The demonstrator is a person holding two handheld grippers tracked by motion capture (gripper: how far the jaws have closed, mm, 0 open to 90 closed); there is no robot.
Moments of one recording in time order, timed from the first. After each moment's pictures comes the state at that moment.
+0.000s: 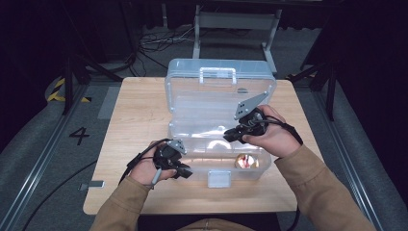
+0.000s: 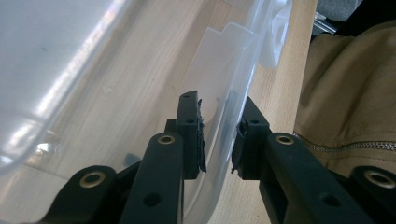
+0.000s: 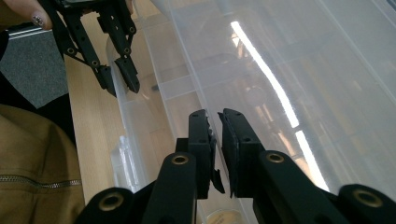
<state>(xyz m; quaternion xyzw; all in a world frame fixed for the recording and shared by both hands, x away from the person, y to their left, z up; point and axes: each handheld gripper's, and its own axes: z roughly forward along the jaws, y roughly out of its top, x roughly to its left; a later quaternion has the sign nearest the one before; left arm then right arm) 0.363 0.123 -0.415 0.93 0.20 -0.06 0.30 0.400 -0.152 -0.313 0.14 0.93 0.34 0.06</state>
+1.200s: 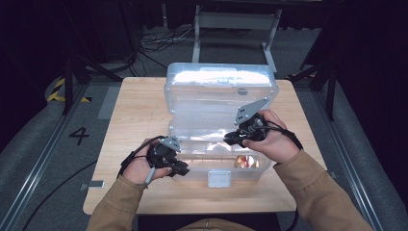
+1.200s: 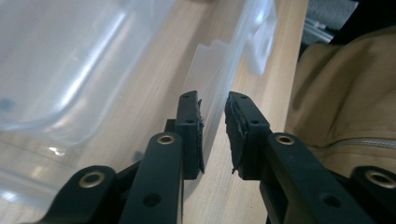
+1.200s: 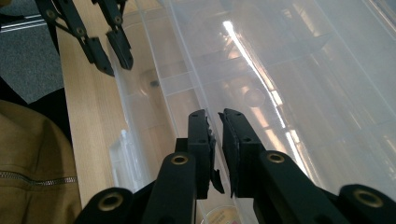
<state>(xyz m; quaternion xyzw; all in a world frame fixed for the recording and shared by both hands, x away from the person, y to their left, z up) 0.356 0.140 -0.388 0.92 0.20 -0.04 0.34 0.389 -0.152 -0.317 0.14 0.93 0.34 0.08</state>
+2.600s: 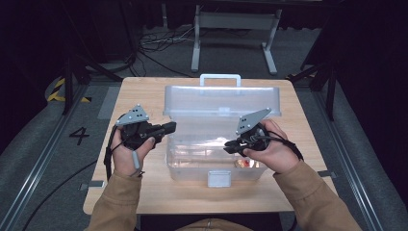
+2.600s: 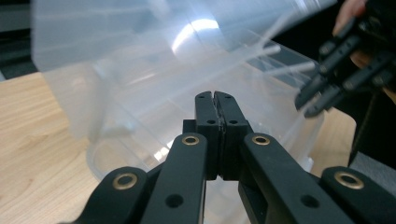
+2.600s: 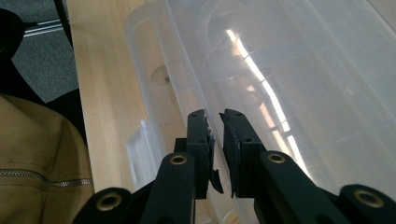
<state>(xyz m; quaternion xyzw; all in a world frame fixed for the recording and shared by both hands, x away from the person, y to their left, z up) 0.358 0.179 -0.332 0.76 0.33 0.12 0.54 0.372 -0.156 -0.335 0.14 0.92 0.35 0.07</state>
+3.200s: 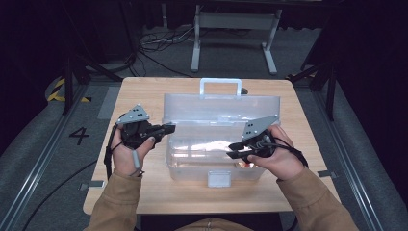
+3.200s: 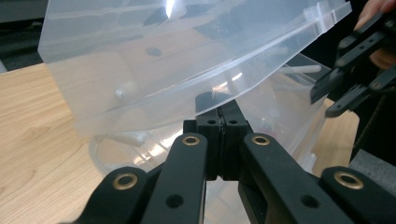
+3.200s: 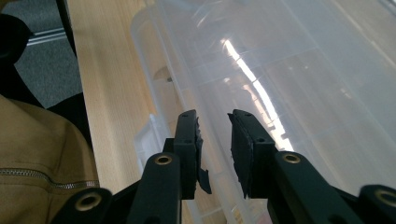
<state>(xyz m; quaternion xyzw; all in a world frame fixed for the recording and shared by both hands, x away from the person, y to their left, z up) 0.358 0.177 -0.333 0.78 0.33 0.11 0.52 0.357 -0.169 -0.336 0.15 0.91 0.37 0.08</state>
